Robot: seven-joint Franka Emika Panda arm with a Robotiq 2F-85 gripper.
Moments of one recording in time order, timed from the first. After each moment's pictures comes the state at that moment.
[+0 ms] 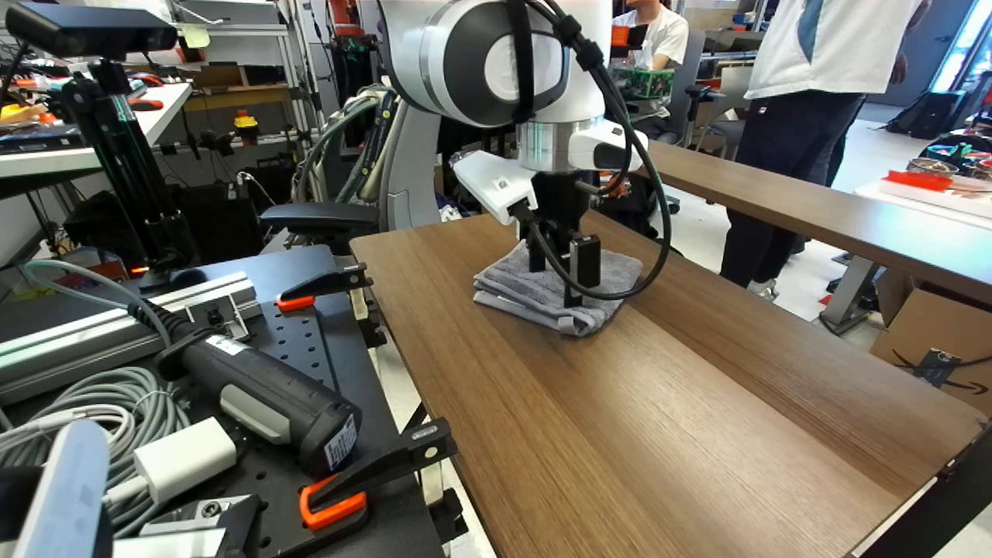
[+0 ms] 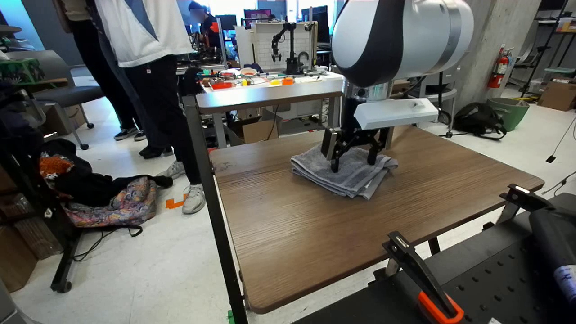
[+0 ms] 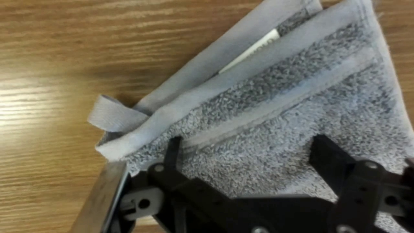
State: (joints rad) arm 0.17 0.63 -0.06 -2.13 0.02 2.84 0.14
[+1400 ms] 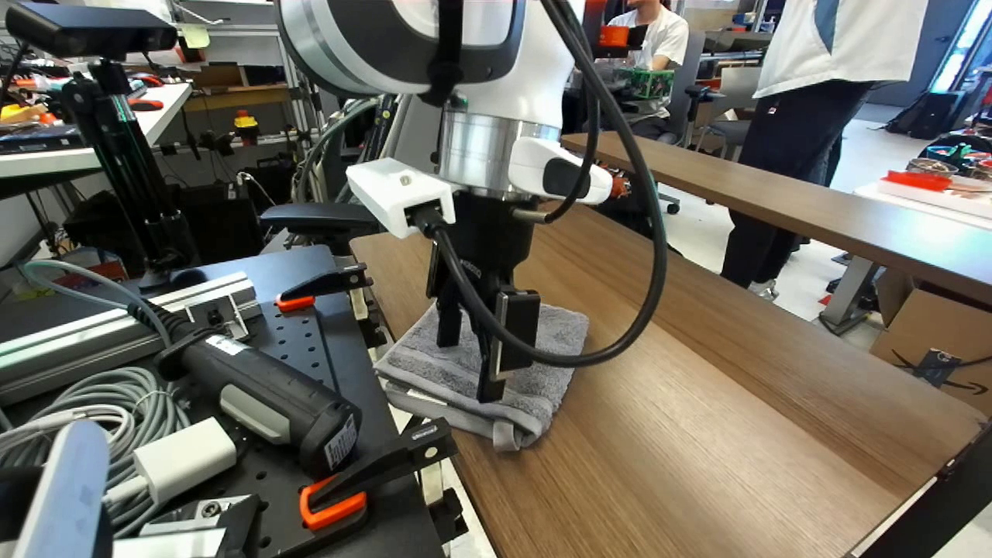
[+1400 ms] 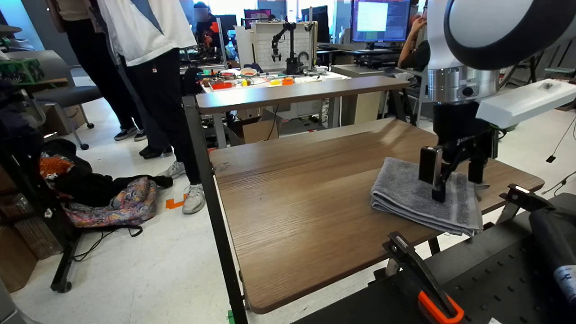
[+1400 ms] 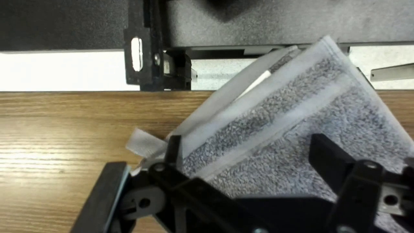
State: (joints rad) arm 0.10 0.39 -0.17 -2.47 -0.21 2.64 0.09
